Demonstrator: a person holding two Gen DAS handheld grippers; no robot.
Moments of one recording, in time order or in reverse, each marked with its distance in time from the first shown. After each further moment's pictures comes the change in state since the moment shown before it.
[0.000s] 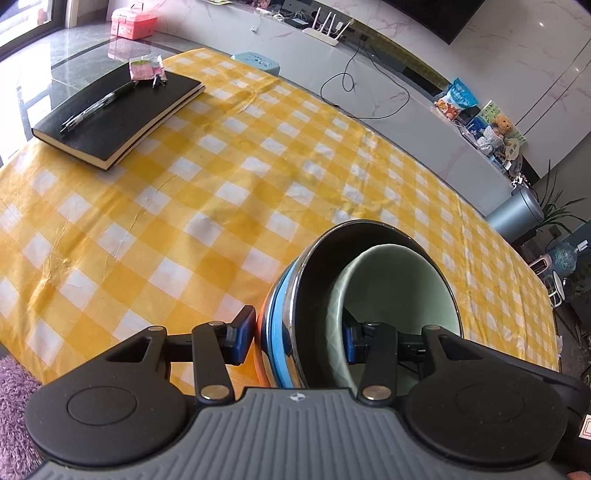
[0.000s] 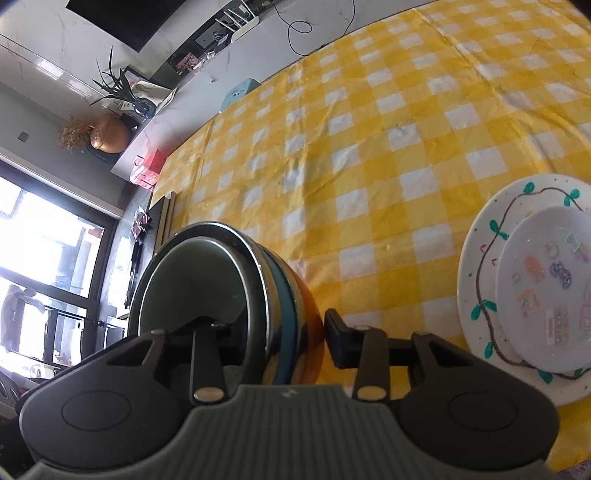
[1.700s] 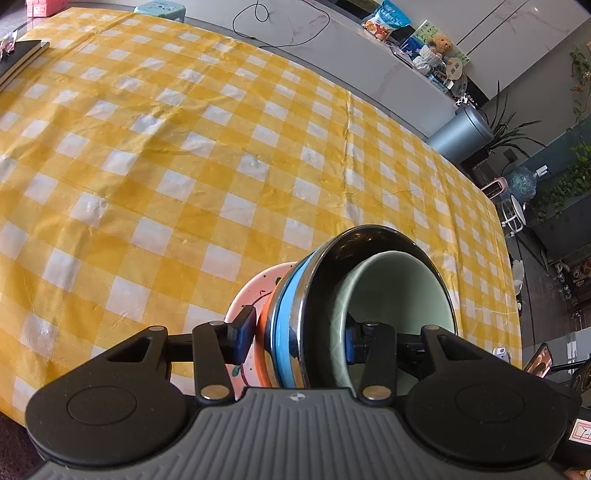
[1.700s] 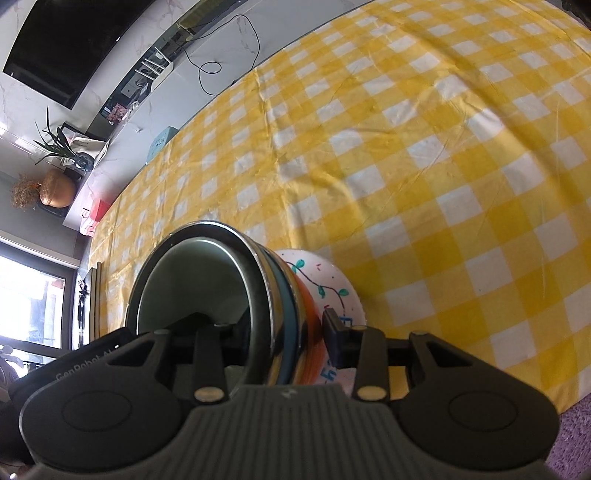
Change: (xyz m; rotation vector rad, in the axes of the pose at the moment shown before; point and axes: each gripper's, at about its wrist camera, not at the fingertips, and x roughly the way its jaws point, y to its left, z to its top) left arm 0.063 -0.155 -0.056 0.123 0.198 -0.125; right arm -0.117 -0.151 0.039 0.155 -0.062 -0.139
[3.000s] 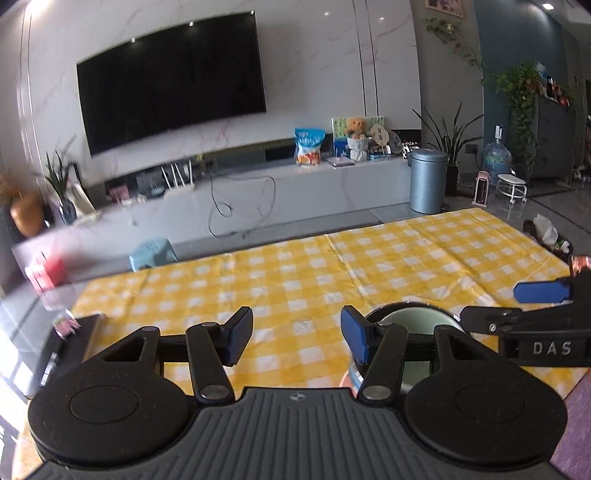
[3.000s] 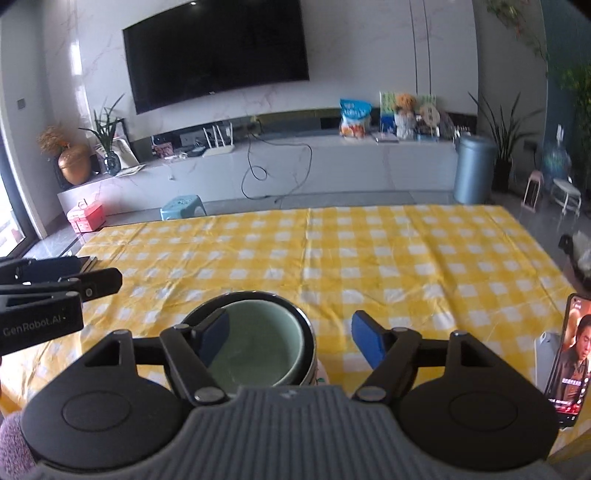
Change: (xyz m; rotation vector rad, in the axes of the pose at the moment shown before) left arm -0.133 -0.035 -0.068 0.648 -0.554 0.217; right arm -0.095 0.072 -0.077 -0.542 -0.489 -0.159
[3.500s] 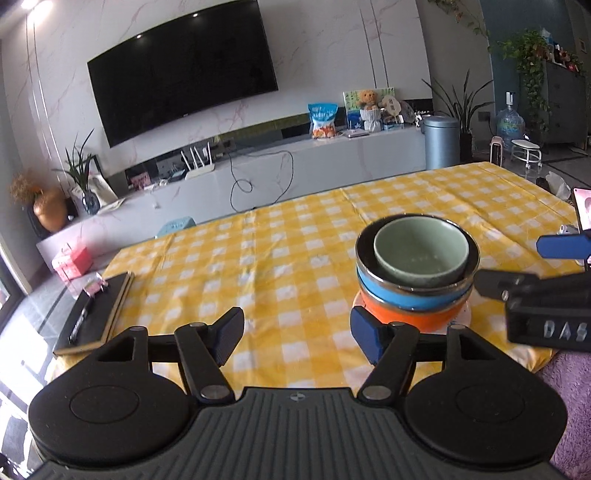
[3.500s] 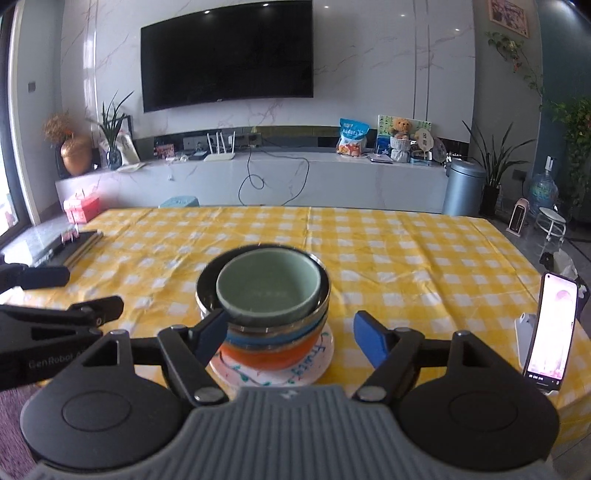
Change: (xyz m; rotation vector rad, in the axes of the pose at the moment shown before) left arm -0.020 -0.016 -0.061 0.033 0.086 0.074; right arm -0.036 0.034 -0.070 -0.090 -0.054 -0.062
